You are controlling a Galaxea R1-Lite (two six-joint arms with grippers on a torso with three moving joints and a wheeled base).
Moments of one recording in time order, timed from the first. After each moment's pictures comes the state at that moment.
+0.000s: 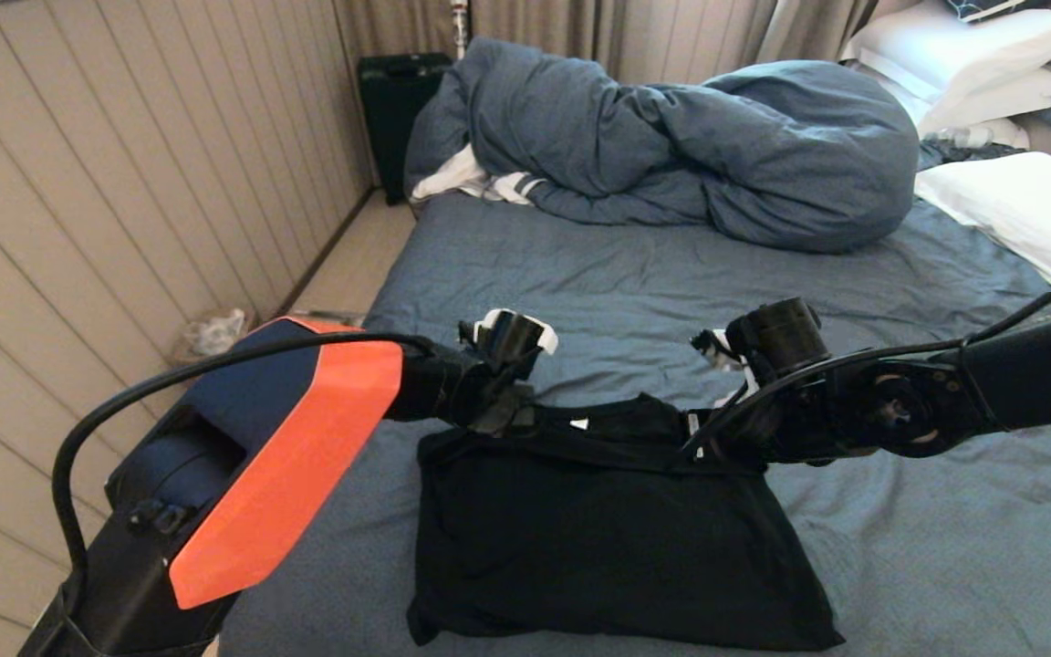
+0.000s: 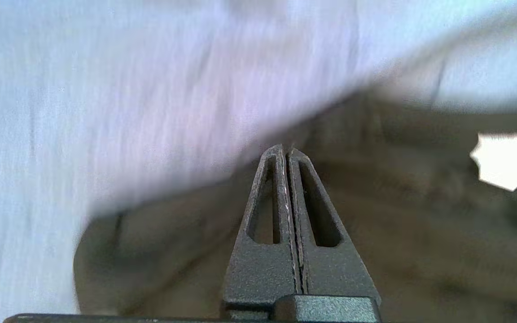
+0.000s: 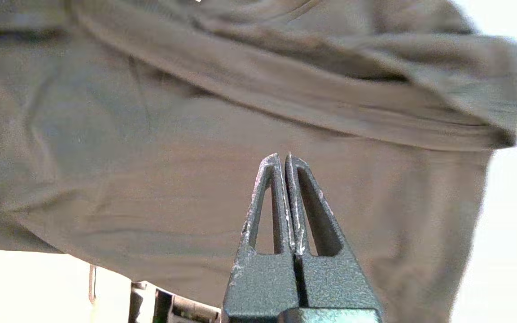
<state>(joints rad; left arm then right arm) -0.69 2.50 -1.92 0.21 0.43 -0.44 0.37 1.90 -1.09 -0.01 0.00 0.23</state>
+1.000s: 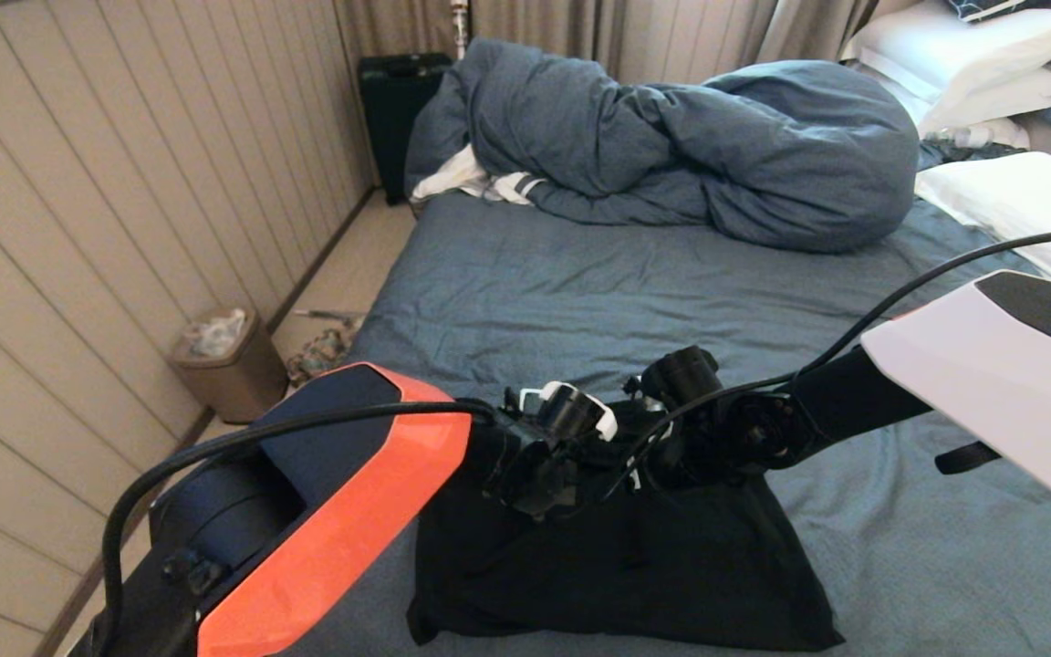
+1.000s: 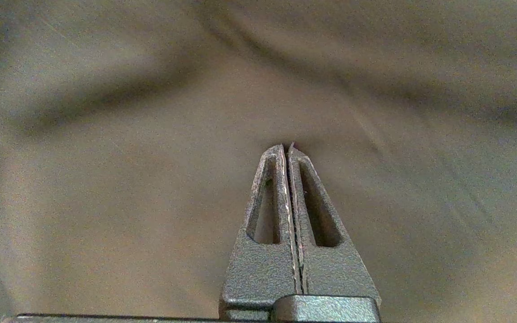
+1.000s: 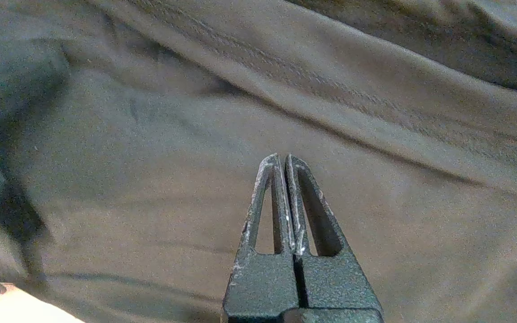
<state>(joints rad) -0.81 2.53 -1.78 0.18 0.43 -0.51 0.44 2.17 -1.24 -0.01 0.01 0.23</state>
